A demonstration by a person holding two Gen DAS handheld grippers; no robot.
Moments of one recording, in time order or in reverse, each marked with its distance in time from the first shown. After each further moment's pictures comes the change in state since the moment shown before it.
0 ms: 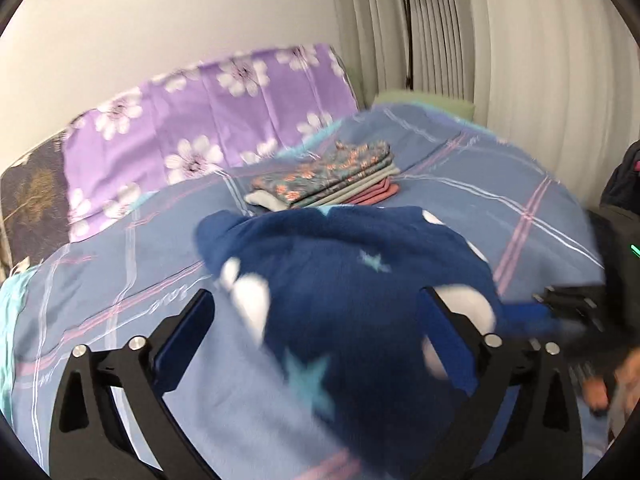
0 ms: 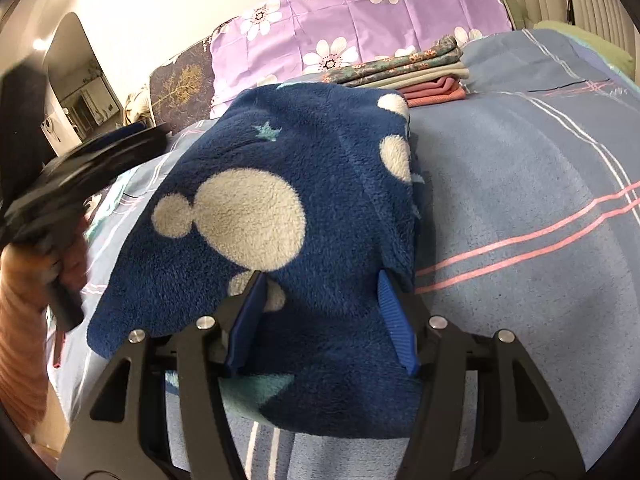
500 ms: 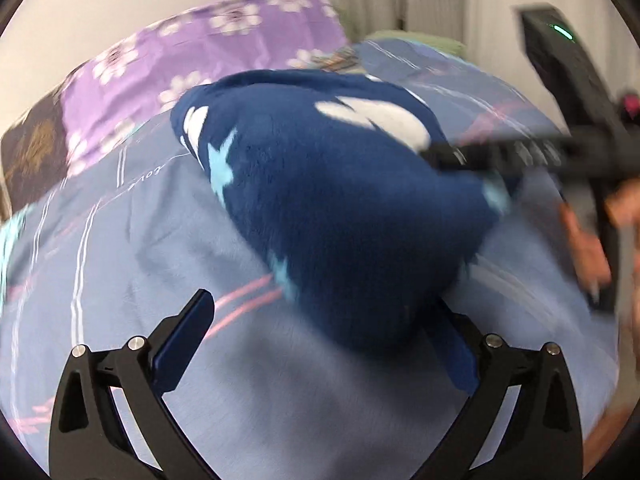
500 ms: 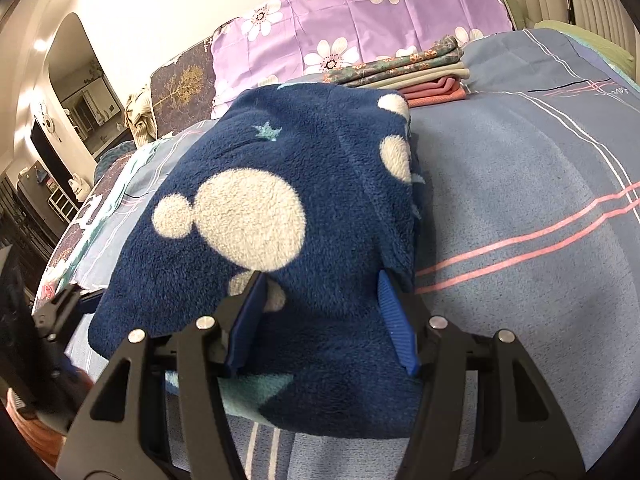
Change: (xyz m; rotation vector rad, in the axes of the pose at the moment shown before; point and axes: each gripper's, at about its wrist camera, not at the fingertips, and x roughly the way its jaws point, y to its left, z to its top) left arm -0.002 -0.071 -0.094 -0.037 0.189 0.016; right arm 0.000 0.002 -0.001 -0.009 0.000 -0.007
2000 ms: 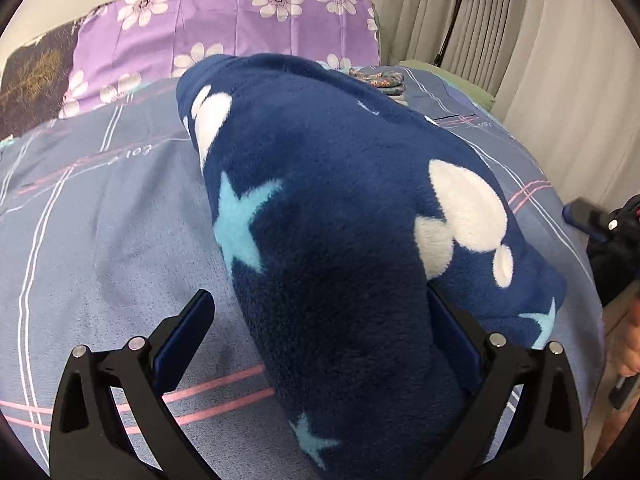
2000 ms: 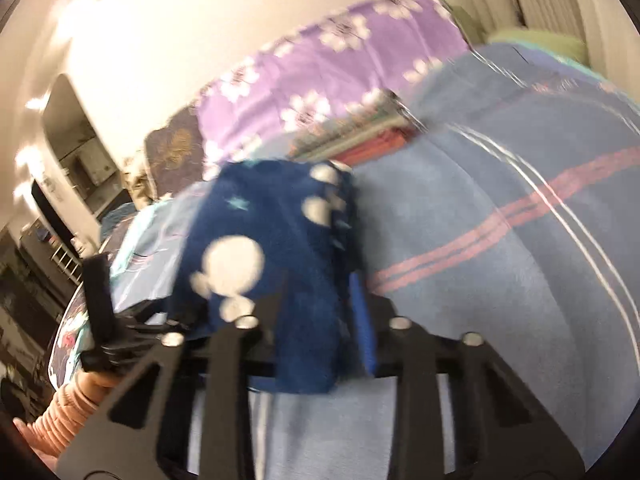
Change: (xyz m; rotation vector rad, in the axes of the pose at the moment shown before) left arm 0.042 0.041 0.030 -0.224 0.000 -0.098; right arm -0.085 -0.017 -0.003 0.061 -0.176 0.062
